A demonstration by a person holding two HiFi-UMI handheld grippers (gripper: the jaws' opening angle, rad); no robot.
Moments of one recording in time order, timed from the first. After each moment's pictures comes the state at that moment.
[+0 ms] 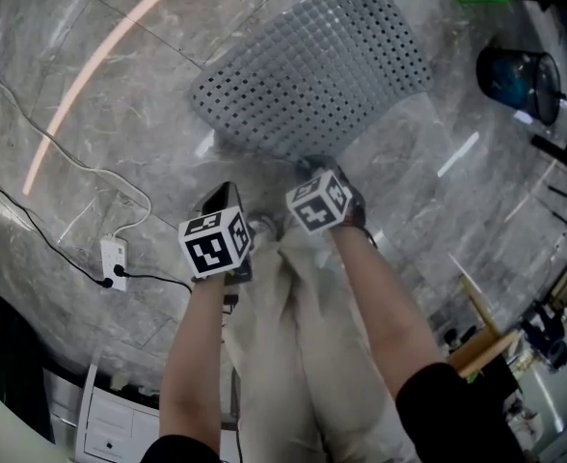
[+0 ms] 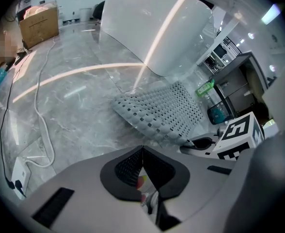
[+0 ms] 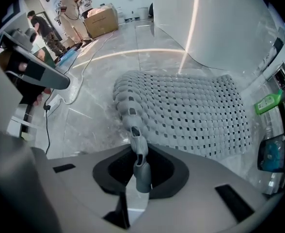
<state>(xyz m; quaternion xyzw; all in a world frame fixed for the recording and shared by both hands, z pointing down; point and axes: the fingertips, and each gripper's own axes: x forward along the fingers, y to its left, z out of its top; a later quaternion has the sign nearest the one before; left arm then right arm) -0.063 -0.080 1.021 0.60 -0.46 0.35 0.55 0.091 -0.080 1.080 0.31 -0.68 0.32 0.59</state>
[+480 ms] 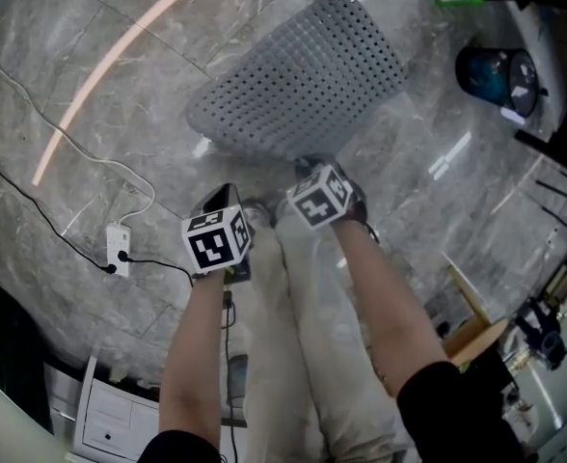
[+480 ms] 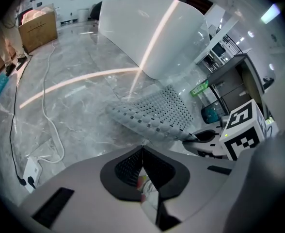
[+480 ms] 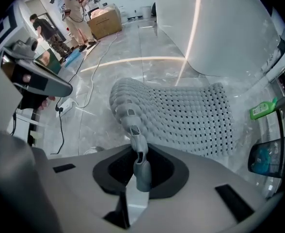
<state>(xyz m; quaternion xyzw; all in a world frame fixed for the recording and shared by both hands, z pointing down) -0.057 -0.073 0.946 0.60 -0.45 0.37 0.56 0.098 -0.083 0.993 0.28 -0.68 0.33 0.59</state>
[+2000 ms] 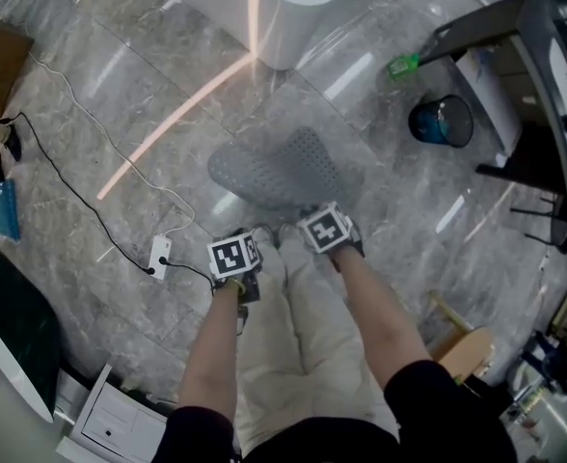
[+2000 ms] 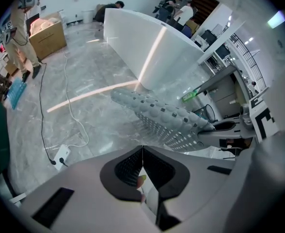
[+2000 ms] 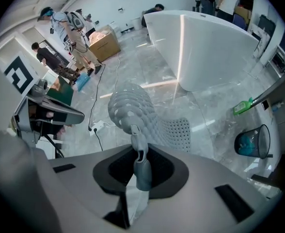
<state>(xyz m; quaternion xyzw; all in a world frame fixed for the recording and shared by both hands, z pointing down) -0.066 -0.044 0.691 0.56 -0.45 0.39 0.57 0.095 -0.072 0.695 0.29 -0.67 0.41 0.54</state>
